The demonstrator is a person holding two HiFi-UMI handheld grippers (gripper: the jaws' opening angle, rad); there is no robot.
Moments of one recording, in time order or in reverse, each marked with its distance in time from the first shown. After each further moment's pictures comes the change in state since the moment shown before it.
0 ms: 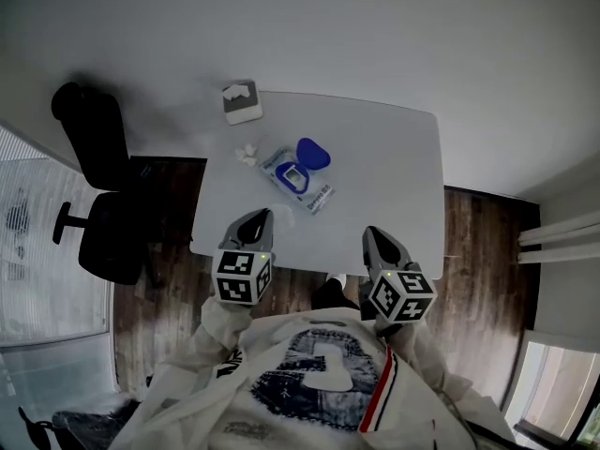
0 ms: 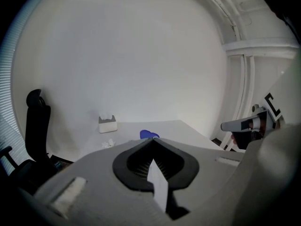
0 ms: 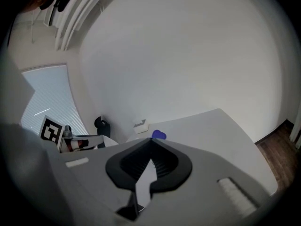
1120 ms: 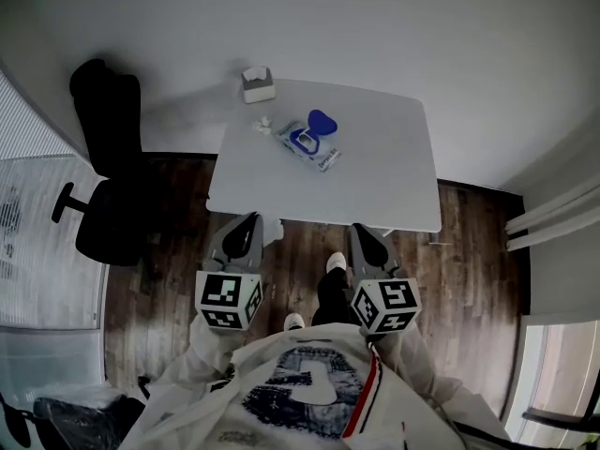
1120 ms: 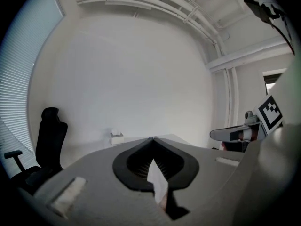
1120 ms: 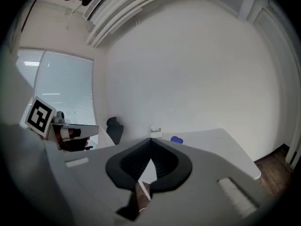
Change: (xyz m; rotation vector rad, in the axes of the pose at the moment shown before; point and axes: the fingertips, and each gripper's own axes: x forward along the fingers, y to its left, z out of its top) left arm -0.229 -0.028 -0.019 0.062 -0.268 -0.007; right arm -0.143 0.152 -0.057 -0.230 -0.194 0.010
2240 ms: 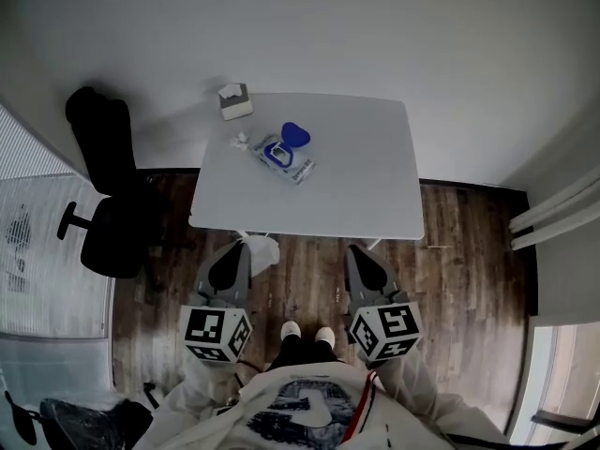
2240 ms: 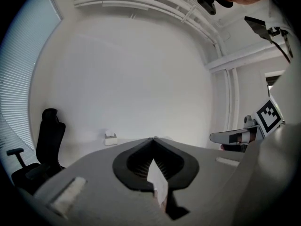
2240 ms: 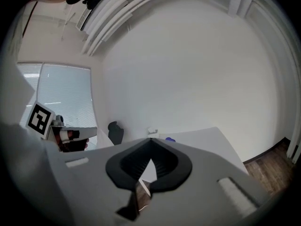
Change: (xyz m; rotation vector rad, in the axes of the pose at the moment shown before) left arm 0.003 -0.081 0.031 -0.008 -0.002 0.026; right arm -0.054 -0.068 0.026 0.067 -0.008 0.032
